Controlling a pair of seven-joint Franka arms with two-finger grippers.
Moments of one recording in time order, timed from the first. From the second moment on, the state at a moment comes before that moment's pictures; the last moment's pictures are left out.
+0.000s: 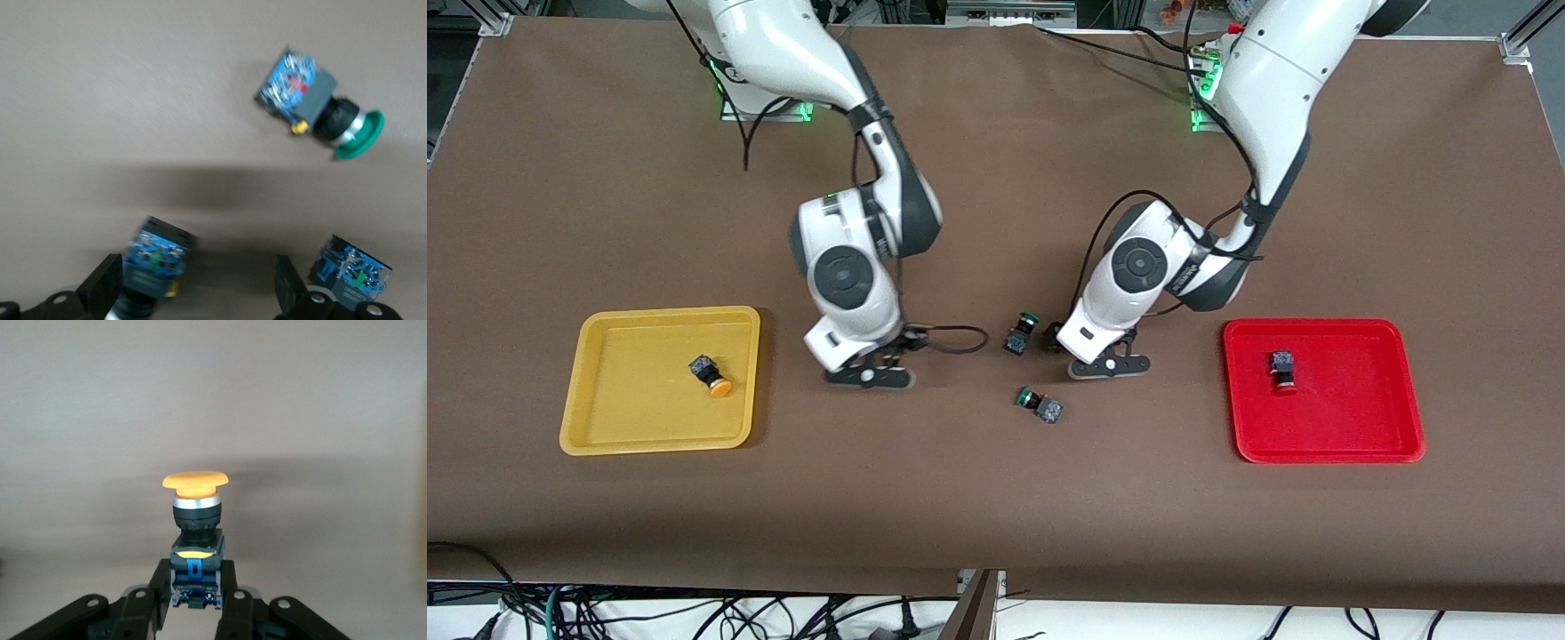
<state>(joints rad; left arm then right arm) -0.34 0.71 -0.24 -1.68 0.12 2.43 -0.71 0.86 0.76 -0.53 -1.41 0.34 2.00 0.27</state>
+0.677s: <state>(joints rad) -0.35 0.73 -0.23 -1.69 0.25 2.43 -0.73 0.45 0.75 -0.62 -1.46 0.34 1.94 -0.52</state>
